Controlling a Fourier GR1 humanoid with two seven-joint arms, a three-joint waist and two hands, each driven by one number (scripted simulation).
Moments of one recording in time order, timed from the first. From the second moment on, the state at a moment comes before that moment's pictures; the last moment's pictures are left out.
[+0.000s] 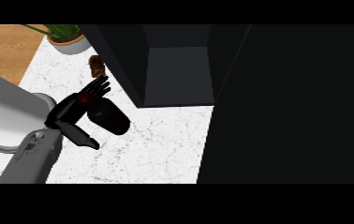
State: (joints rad) left arm -0.42 0.33 0.10 -0.73 -0.02 -0.68 -0.51; right arm -0.10 -0.25 0.60 -2.51 0.08 -0.43 0.62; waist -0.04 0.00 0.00
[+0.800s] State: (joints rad) left arm -0.49 0.29 0.02 -0.49 -0.06 -0.68 -0.59; right arm -0.11 -0.31 0.60 -2.50 0.08 -0.46 0.60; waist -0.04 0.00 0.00
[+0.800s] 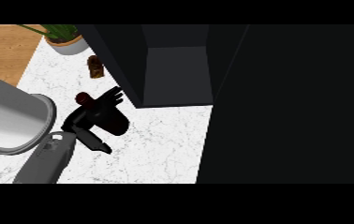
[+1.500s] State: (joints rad) left arm -0.52 0.27 0.01 -0.43 -0.03 -0.65 -0.67; right arm -0.09 -0.35 0.64 -2.50 0.08 -0.50 0.55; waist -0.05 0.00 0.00
